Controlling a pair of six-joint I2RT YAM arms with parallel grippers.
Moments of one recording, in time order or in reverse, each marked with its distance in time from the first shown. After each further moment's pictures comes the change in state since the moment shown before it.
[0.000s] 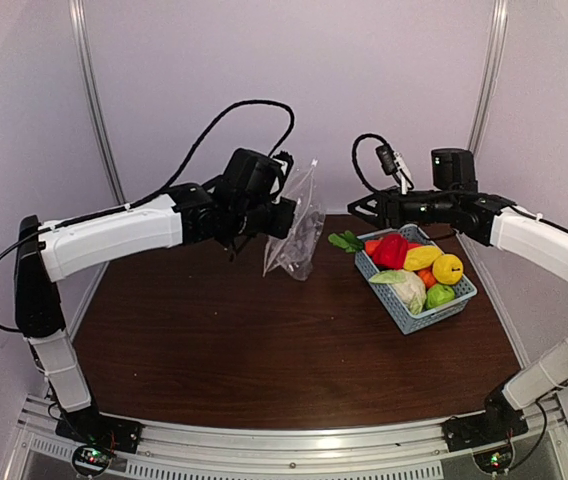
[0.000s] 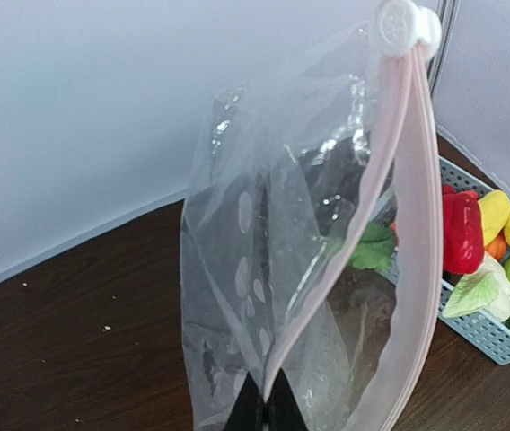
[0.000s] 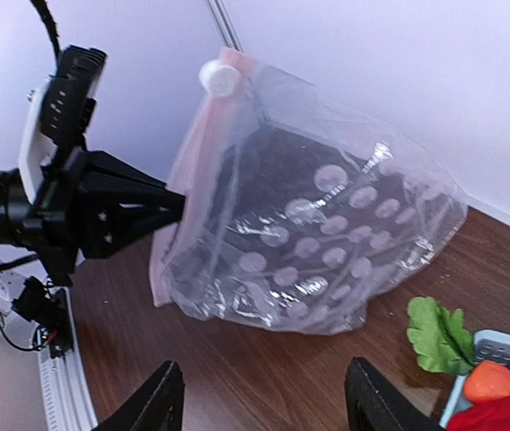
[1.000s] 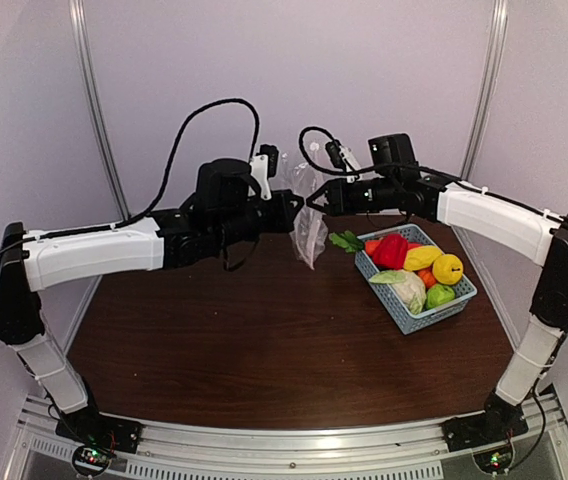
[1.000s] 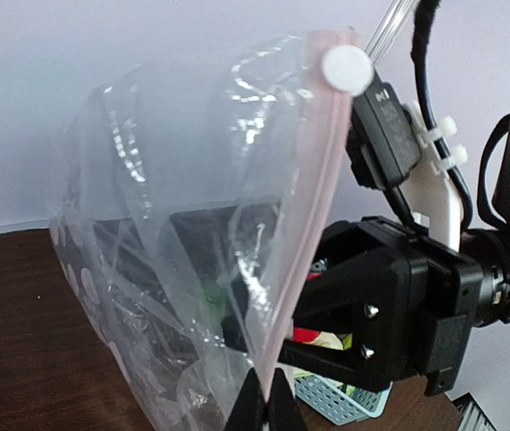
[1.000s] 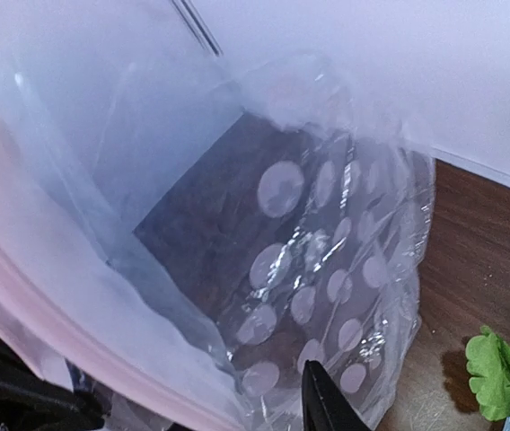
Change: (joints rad) left arm 0.000 -0.114 -0.270 0.480 0.271 -0.300; right arm 0.187 0.312 0.334 -0.086 0.189 0.191
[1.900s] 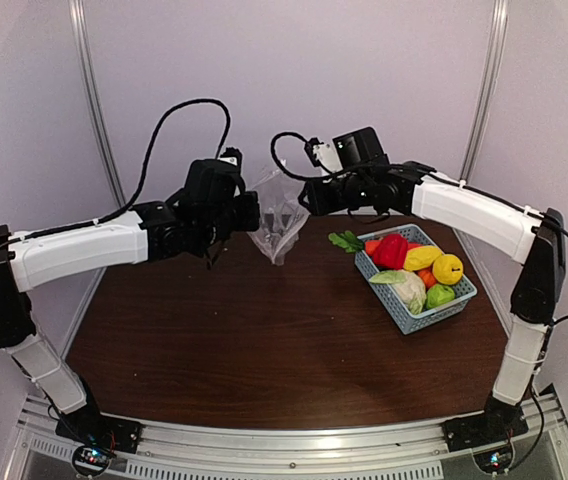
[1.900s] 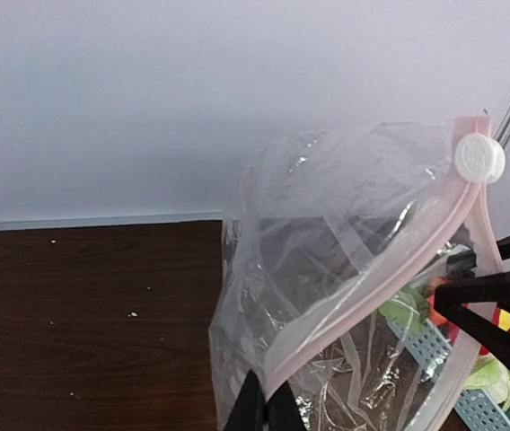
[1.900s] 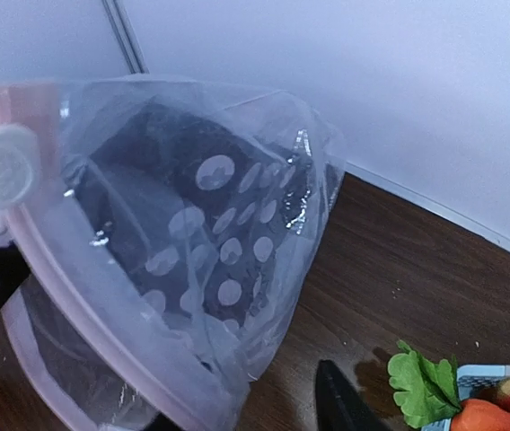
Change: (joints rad) left arm 0.064 -0.064 -0.031 -0.229 -0.375 0.074; right arm 0.120 0.148 0.254 -0.195 0.484 -0.144
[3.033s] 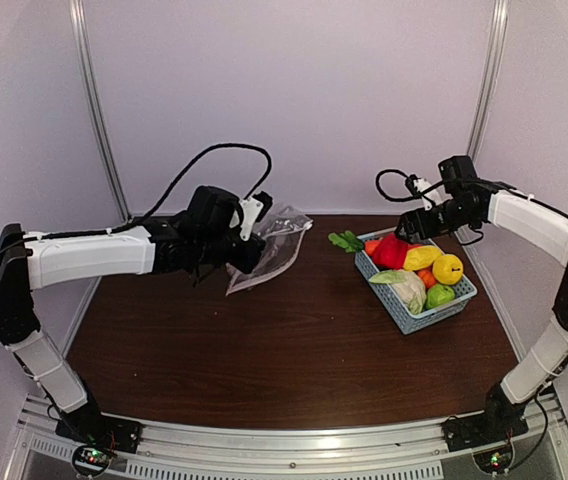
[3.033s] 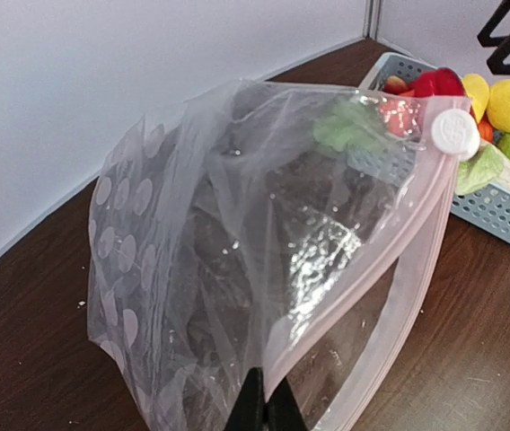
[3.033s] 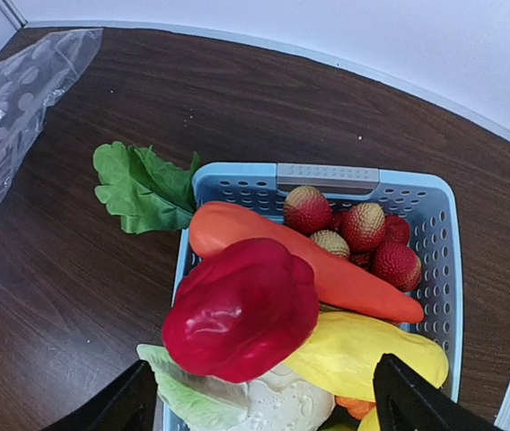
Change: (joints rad) left arm 0.045 0.043 -0.112 -0.055 0.406 0.402; right arm -0.505 -0.301 -0.445 -0.156 -0.268 -0.277
